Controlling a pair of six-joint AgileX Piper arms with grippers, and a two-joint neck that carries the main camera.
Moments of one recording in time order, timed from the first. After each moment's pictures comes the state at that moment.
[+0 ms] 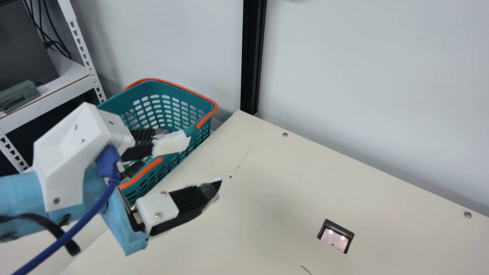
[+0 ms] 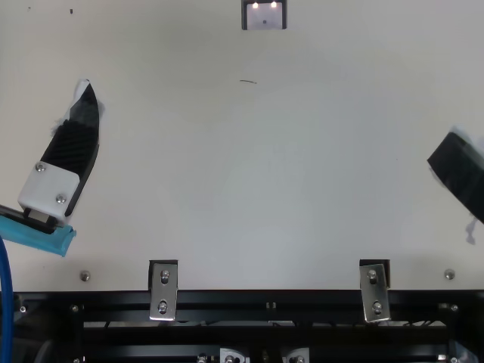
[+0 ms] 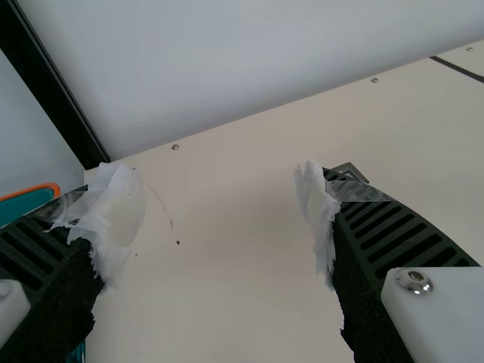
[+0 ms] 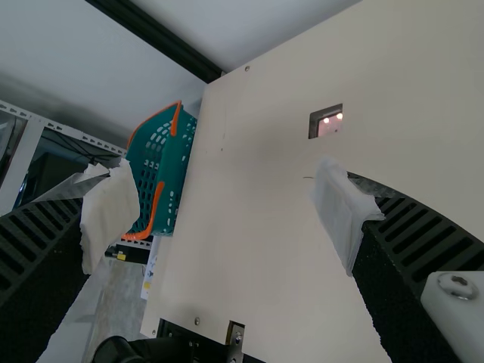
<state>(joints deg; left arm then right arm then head) -6.6 39.0 -33.1 -27.6 26.6 34.9 -14.5 42.8 -54.3 51.0 69.4 -4.6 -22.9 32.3</state>
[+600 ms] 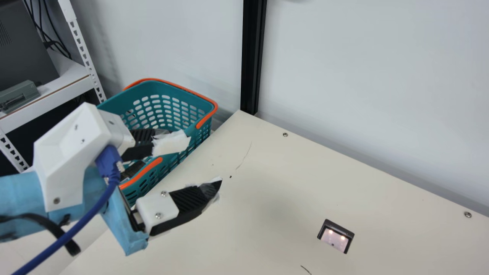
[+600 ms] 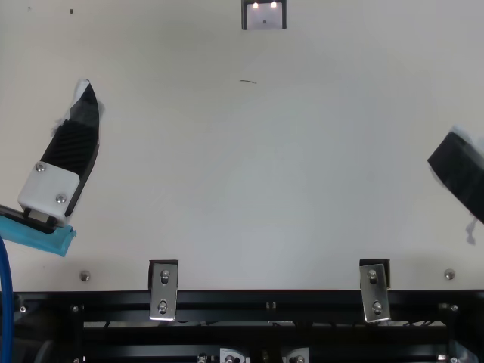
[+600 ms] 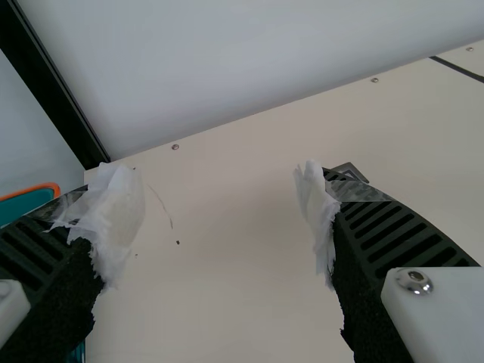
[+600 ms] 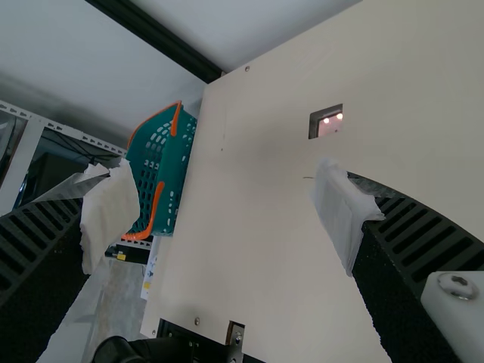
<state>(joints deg) -6.6 39.0 -33.1 -27.6 26.6 34.9 -14.5 42.8 -54.3 51.0 69.4 -4.6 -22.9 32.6</state>
